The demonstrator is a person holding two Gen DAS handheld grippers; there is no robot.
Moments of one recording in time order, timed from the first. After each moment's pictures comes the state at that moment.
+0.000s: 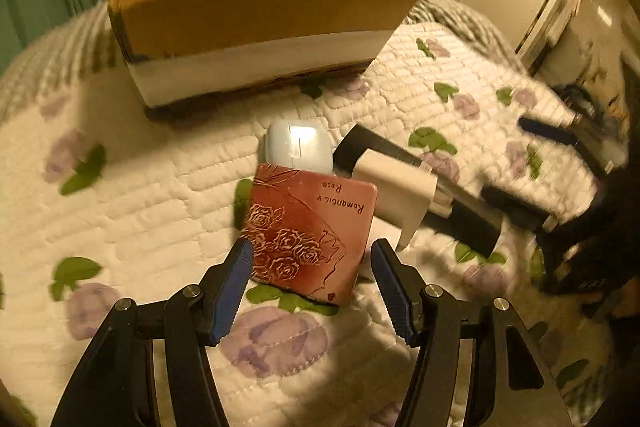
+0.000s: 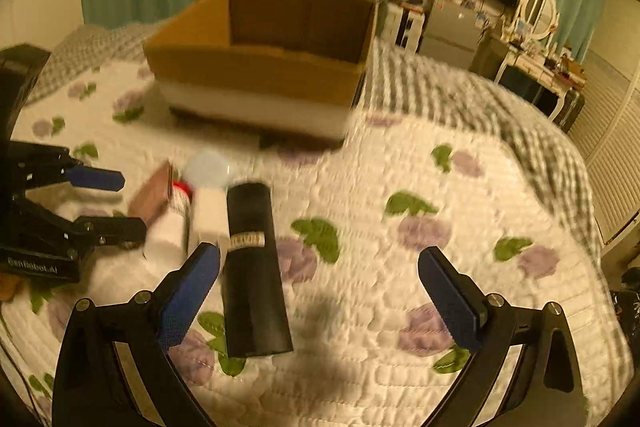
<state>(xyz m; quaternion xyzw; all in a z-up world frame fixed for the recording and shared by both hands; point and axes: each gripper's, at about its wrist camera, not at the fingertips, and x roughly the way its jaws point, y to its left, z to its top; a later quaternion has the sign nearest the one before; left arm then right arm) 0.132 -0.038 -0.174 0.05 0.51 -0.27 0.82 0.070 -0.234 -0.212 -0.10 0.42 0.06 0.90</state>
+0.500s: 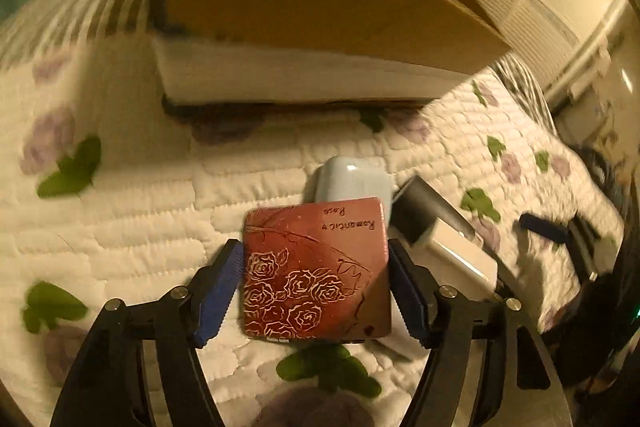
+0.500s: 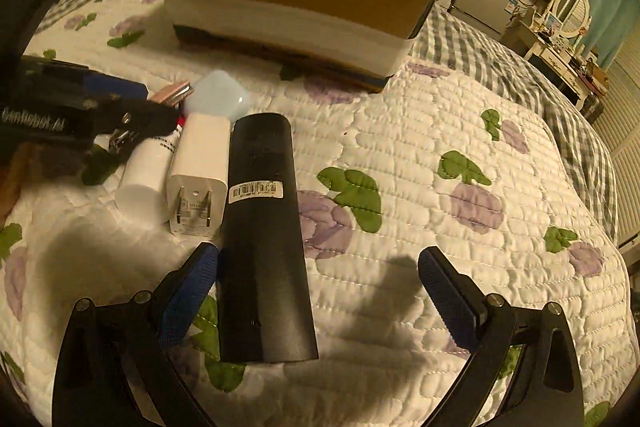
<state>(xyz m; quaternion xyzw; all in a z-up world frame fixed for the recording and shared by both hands) 0.183 -0.022 -0.200 -0.04 0.54 -0.22 0.81 0.092 -0.216 -0.260 -0.15 0.47 0.07 0.87</state>
